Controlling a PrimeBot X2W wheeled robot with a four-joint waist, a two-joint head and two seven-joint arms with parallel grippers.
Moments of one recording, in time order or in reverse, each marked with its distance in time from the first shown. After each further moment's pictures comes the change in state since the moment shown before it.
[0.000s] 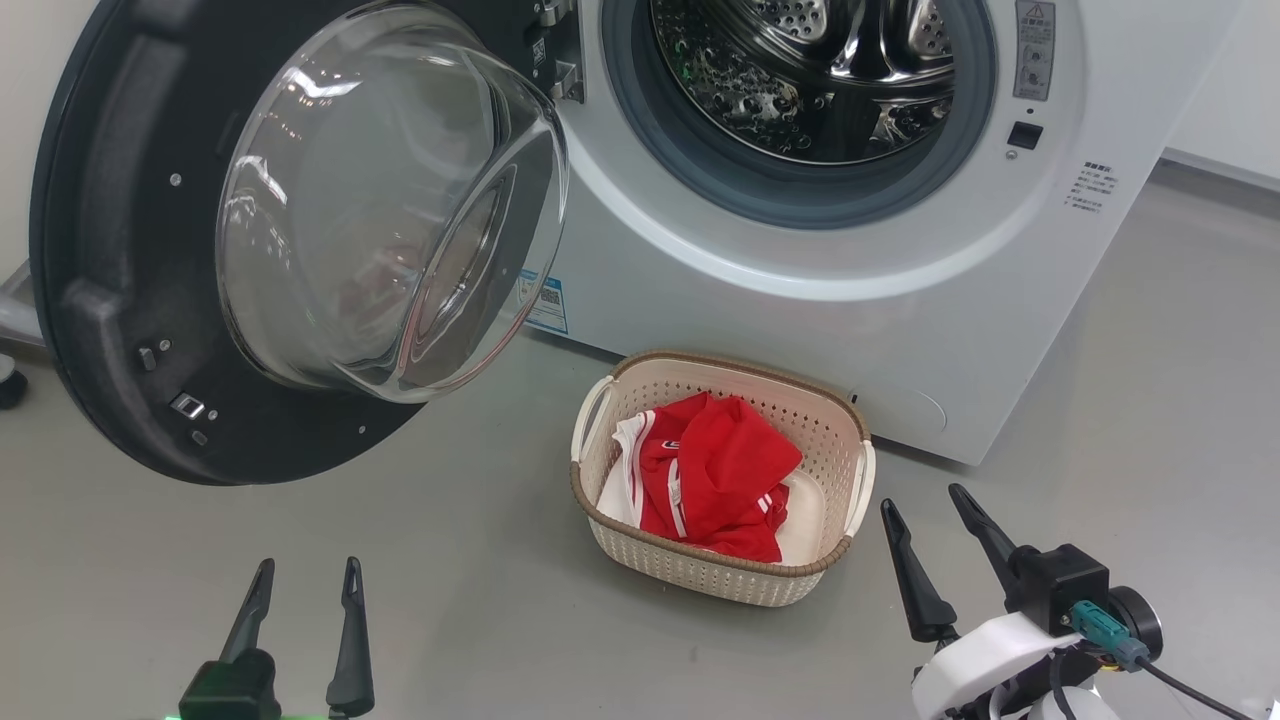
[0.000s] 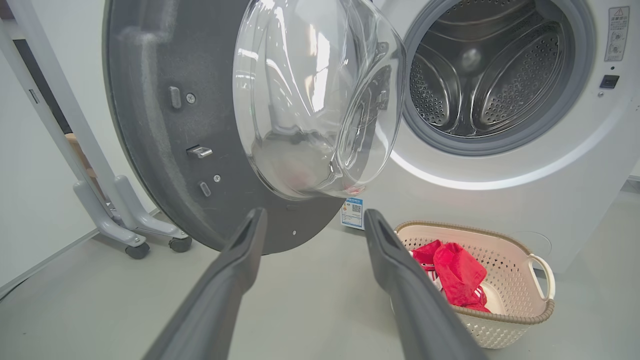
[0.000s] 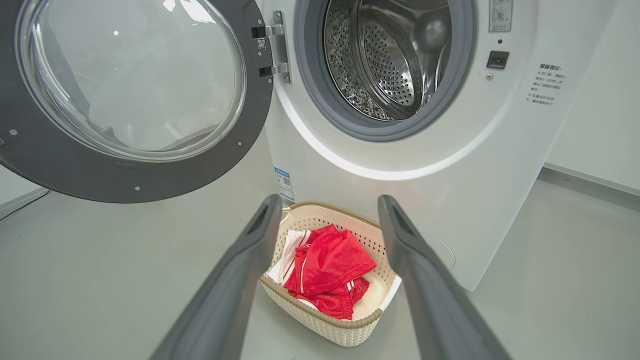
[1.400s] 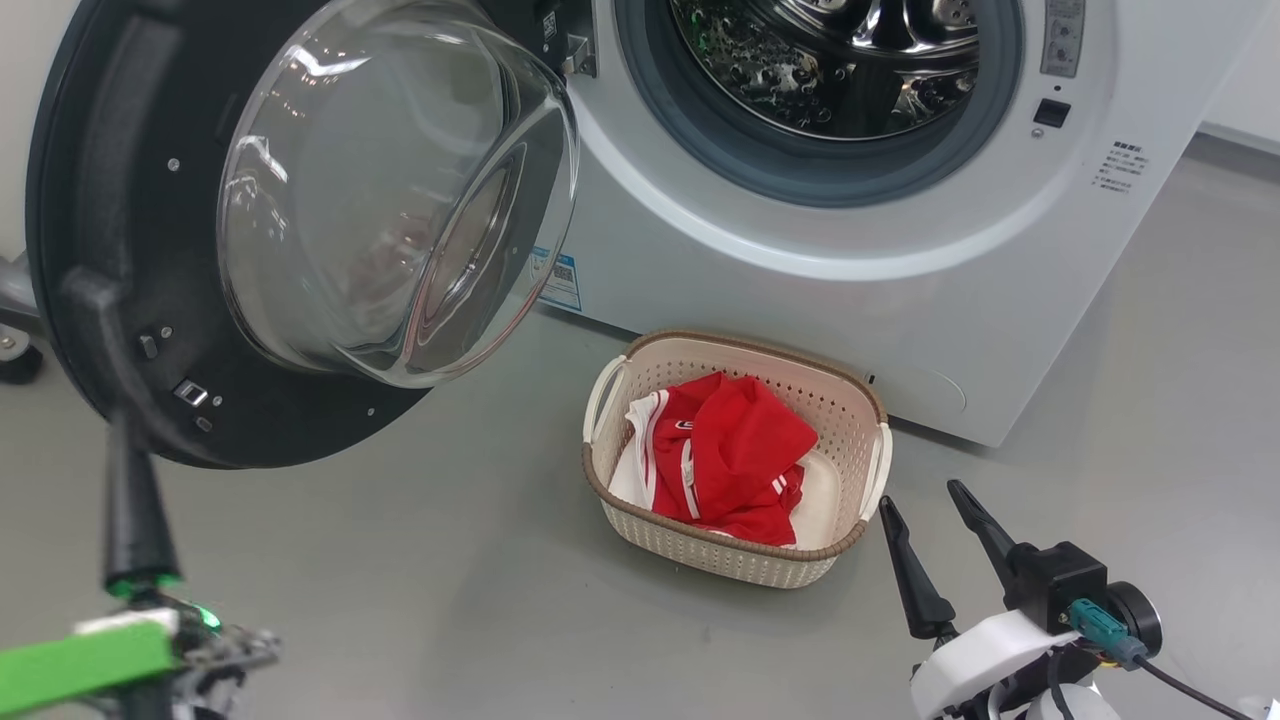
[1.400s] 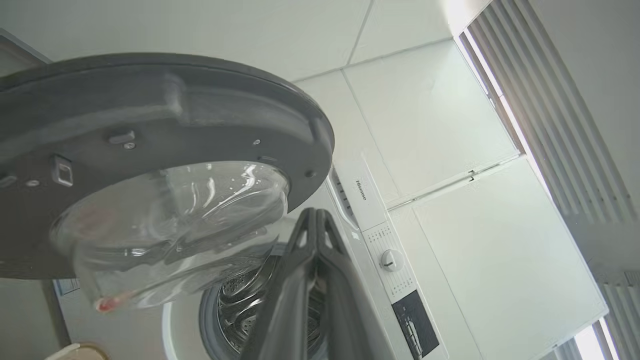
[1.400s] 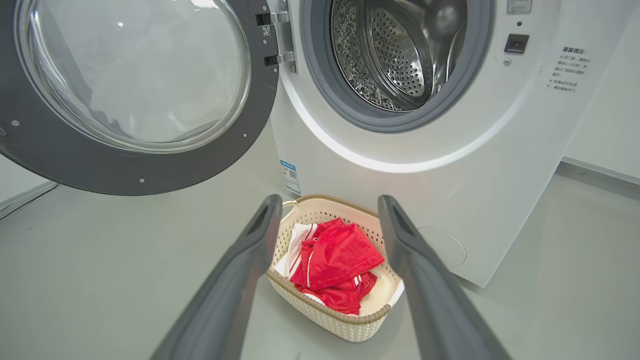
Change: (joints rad) left arm -0.057 -0.003 0.048 -0.365 -1.269 -0.182 -0.040; right arm -0.001 0.005 -0.005 -0.007 -0.010 0.002 0.000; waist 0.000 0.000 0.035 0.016
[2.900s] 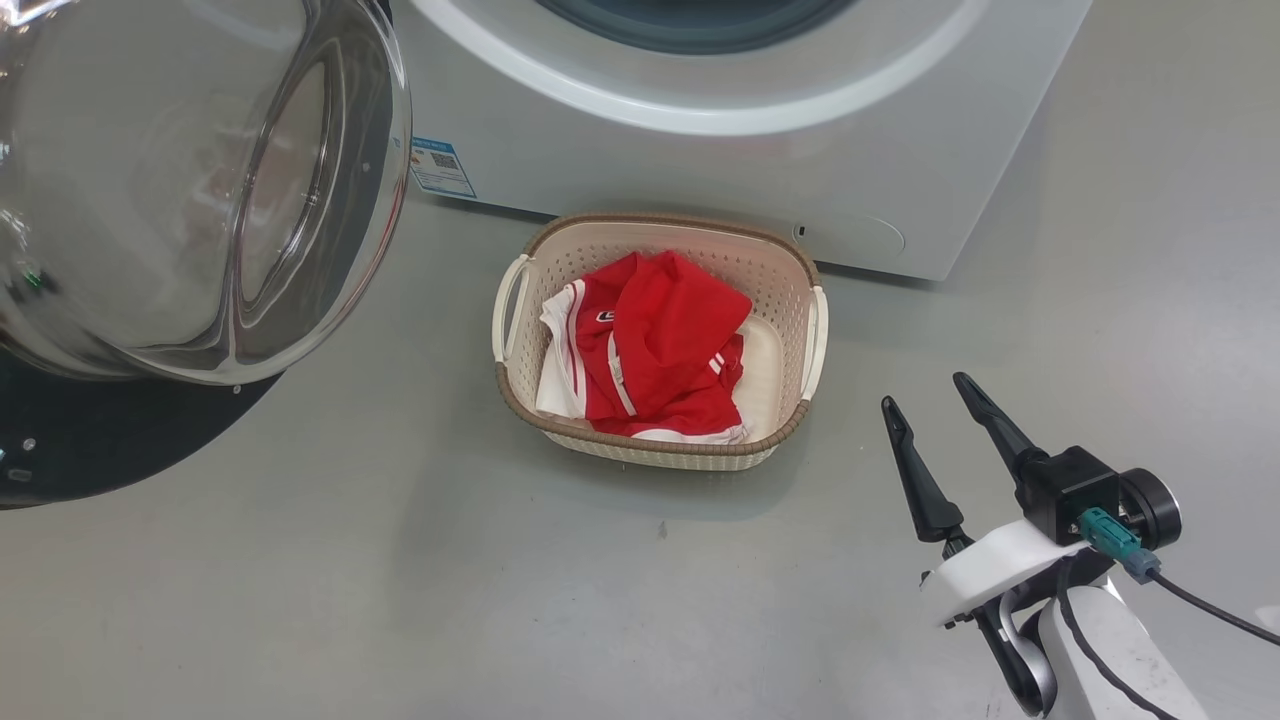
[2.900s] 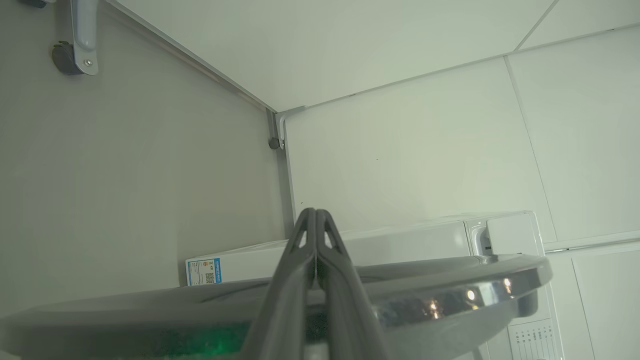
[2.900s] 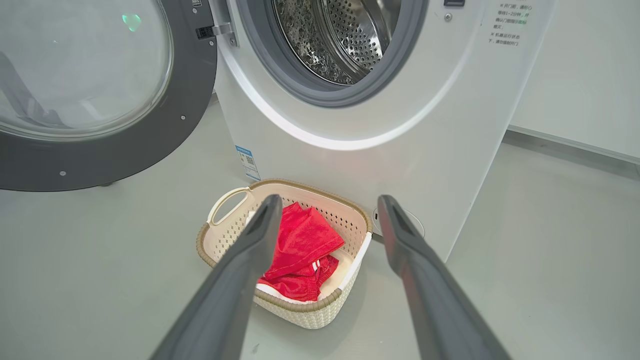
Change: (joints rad) left arm -0.481 0.413 0.370 0.689 -0.389 0.155 0.390; right arm -0.149 -0.050 0.023 -0.011 -0.046 0.015 0.000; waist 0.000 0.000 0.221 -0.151
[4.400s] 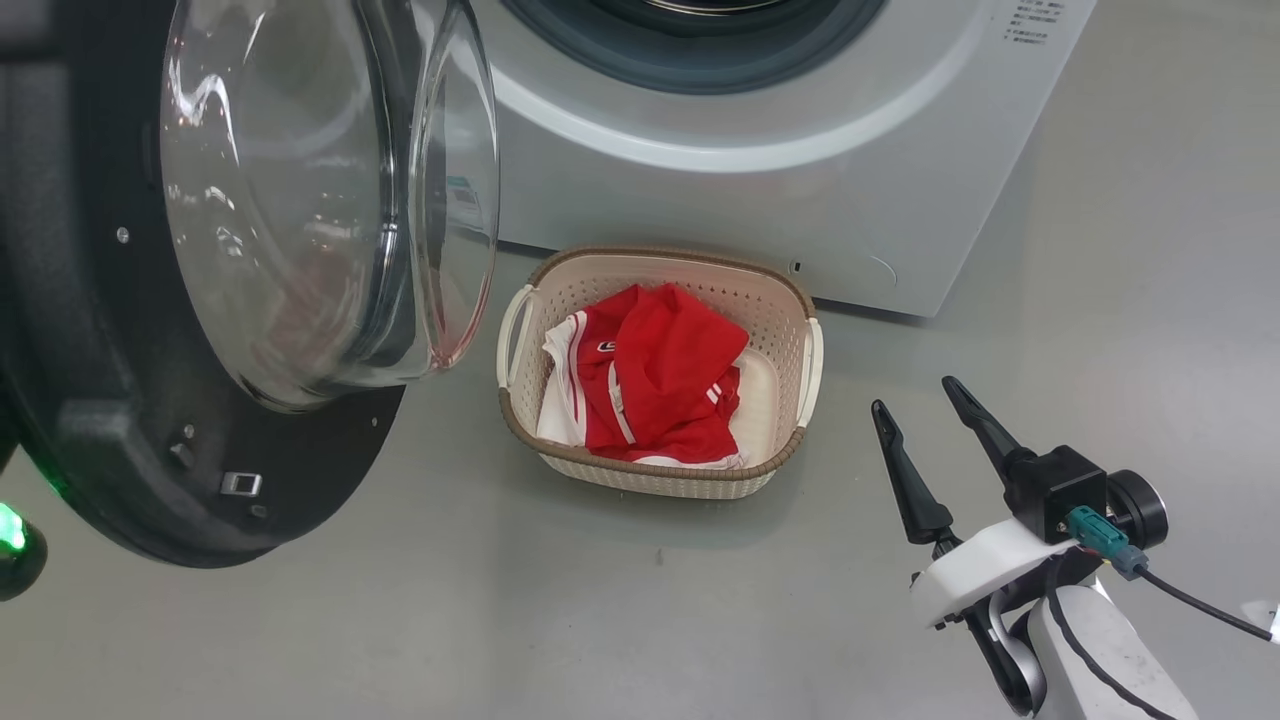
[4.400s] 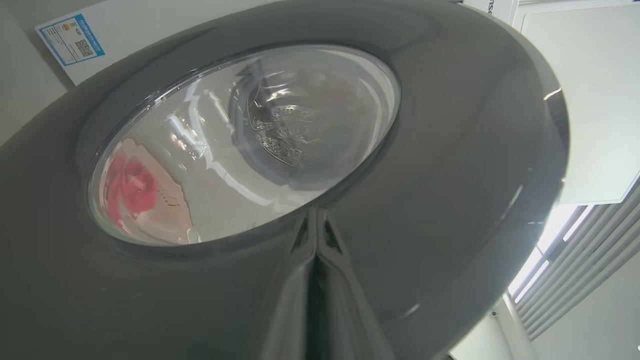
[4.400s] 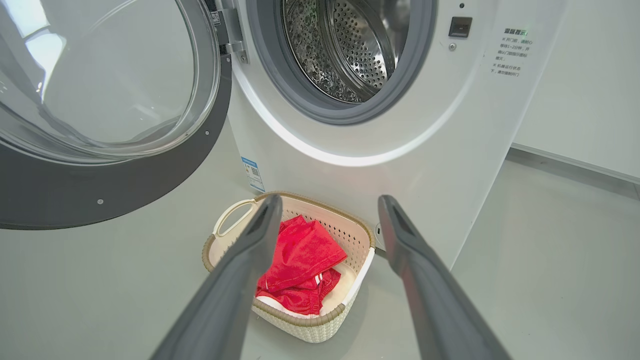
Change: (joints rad) left arm 0.047 -0.016 -0.168 -0.071 -0.178 -0.187 0.641; right arm -0.013 0.008 0.009 0.029 0.007 0.000 0.000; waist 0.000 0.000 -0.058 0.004
